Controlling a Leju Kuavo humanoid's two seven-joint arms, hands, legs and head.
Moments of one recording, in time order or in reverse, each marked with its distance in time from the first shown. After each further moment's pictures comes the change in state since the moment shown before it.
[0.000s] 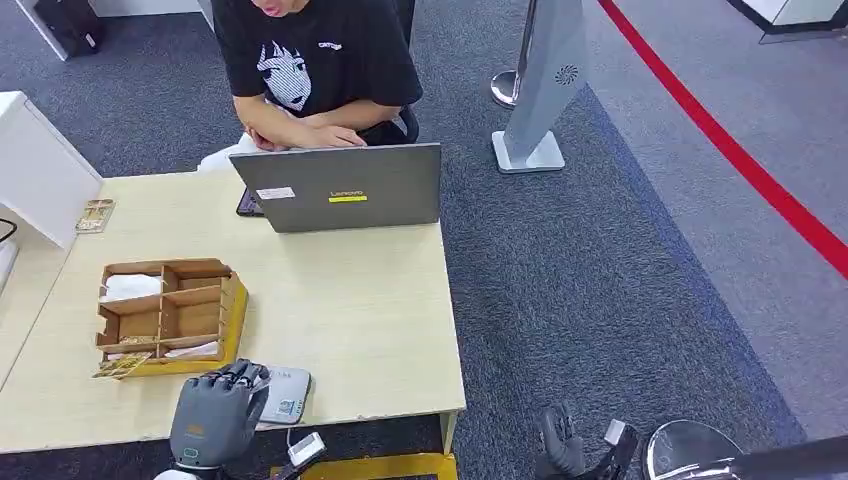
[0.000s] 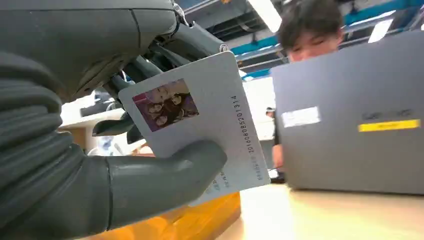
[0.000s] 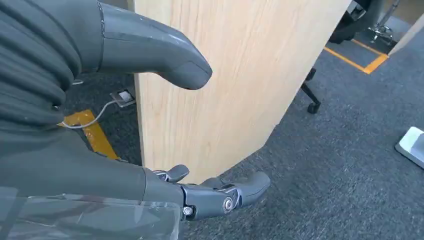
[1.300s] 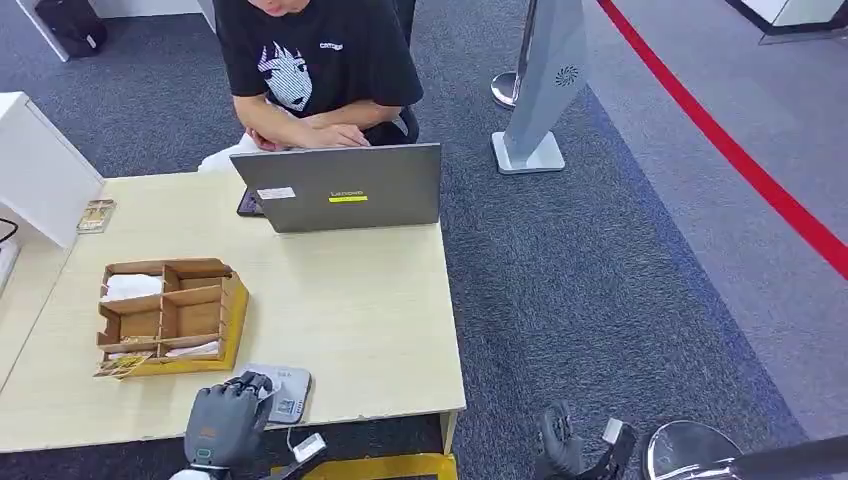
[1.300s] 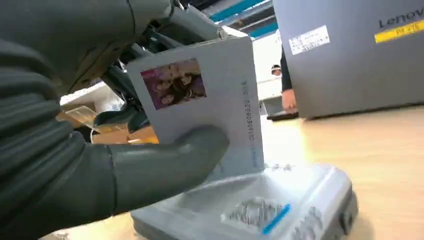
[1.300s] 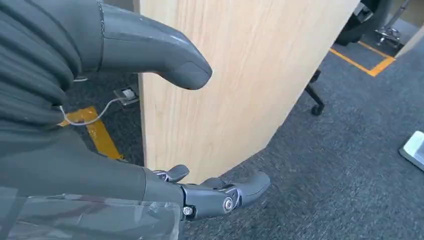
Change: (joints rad) left arm -0.050 -0.054 0.087 0.218 -0.026 0.076 -0.061; right arm 0.001 0.000 -0.001 0.000 0.037 -0.005 -0.002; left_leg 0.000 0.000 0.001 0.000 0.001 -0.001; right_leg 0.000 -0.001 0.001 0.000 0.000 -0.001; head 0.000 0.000
